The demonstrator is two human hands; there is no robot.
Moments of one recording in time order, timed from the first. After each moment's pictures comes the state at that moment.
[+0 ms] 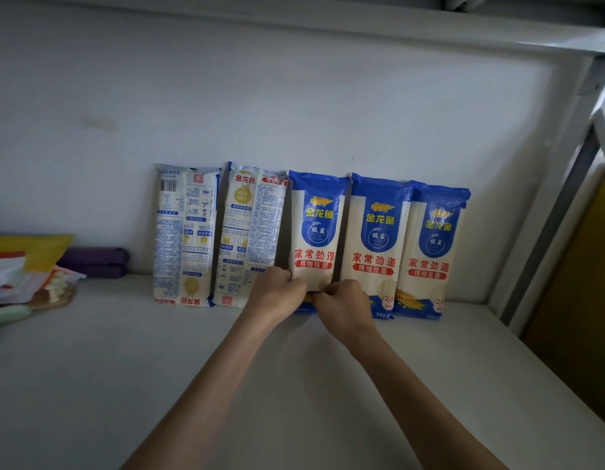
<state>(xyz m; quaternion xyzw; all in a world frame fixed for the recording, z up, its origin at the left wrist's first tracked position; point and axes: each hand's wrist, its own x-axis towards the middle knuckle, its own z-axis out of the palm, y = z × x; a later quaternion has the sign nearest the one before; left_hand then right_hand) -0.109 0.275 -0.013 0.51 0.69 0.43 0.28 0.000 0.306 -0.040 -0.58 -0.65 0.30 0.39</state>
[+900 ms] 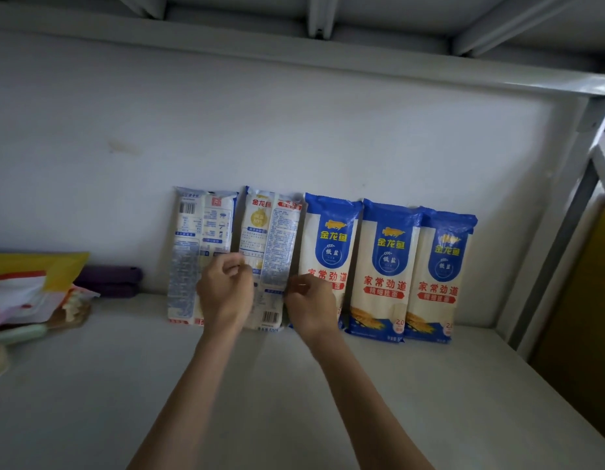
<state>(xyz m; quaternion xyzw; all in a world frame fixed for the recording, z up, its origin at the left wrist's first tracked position) -0.179 0.271 -0.009 0.35 0.64 0.67 0.11 -0.066 0.292 -0.013 -0.50 -0.64 0.37 0.45</state>
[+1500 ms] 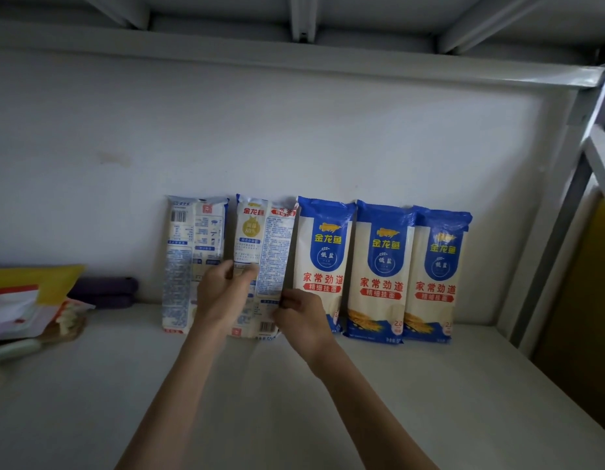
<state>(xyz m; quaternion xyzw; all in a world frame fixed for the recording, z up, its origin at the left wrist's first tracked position) -0.184 0.268 0.000 0.44 0.61 0.62 0.20 -0.061 0.292 -0.026 -0.41 -0.66 0.46 0.42</state>
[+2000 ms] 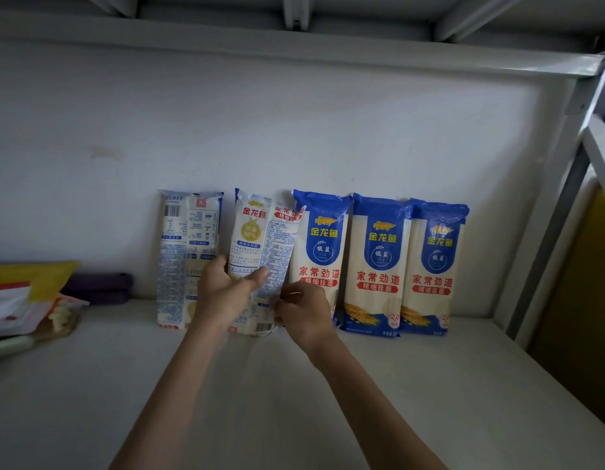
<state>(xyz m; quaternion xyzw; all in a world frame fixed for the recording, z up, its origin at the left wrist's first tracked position) -0.182 0.279 -0.008 0.45 0.59 0.63 0.23 -0.060 0.303 -0.030 -0.44 -0.64 0.44 0.45</state>
